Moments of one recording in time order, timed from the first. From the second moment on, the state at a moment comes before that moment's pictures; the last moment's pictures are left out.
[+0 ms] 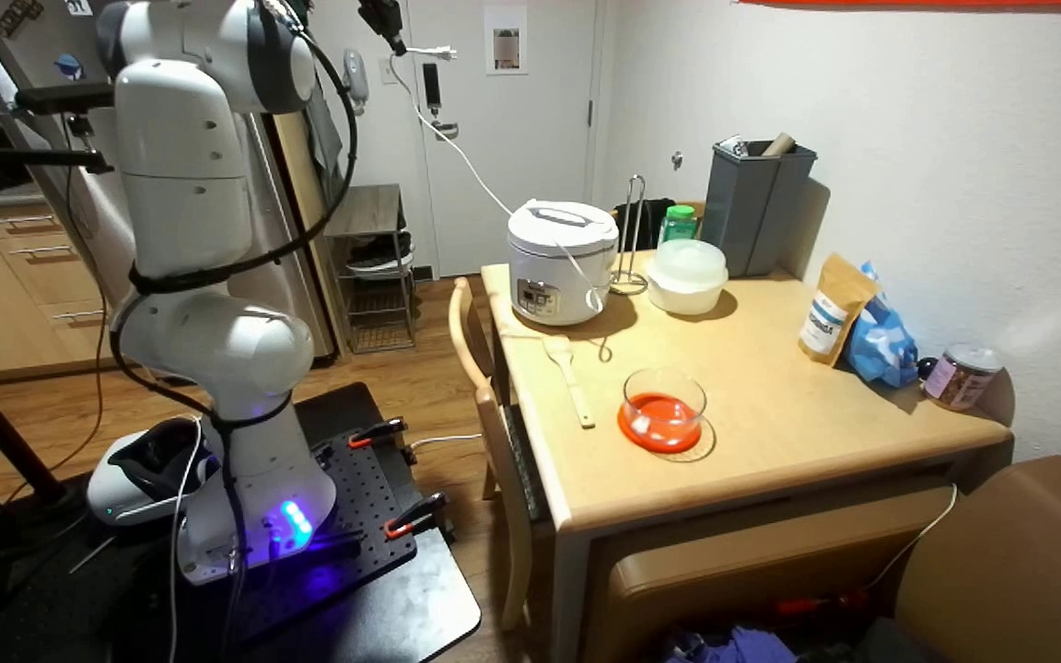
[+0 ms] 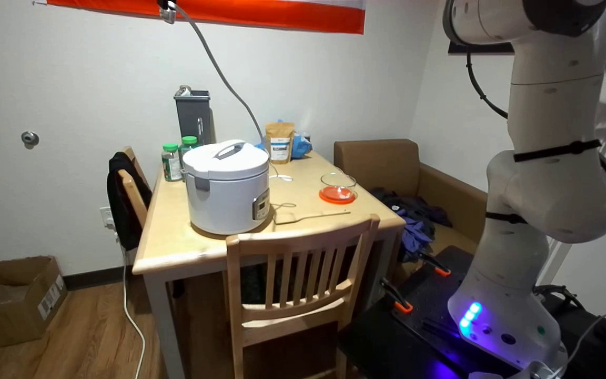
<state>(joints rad) 0.68 0.26 0.36 -1.01 -0.45 1.55 0.75</state>
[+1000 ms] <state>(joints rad) 0.70 0.36 0.32 -0.89 -0.47 1.60 0.72</state>
